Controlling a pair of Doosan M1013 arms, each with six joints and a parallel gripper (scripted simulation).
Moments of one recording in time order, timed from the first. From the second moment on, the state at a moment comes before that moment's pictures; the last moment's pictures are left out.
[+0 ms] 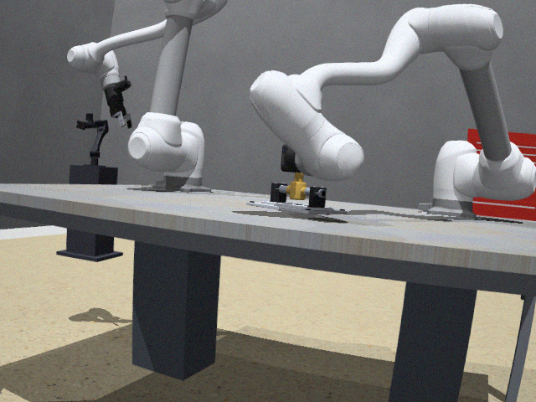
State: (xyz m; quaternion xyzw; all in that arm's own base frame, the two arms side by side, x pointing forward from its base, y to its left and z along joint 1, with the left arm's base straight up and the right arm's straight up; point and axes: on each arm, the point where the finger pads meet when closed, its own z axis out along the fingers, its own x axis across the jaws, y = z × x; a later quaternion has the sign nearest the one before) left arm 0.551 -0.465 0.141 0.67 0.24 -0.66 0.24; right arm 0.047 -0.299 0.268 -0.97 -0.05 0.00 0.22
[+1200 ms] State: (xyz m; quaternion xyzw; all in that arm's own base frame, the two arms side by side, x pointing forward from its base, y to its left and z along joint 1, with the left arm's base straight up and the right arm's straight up) left arm 0.526 -0.471 0.141 0.70 -0.09 -0.70 -0.09; right arm 0.047 -0.299 0.268 -0.97 -0.05 0.00 0.22
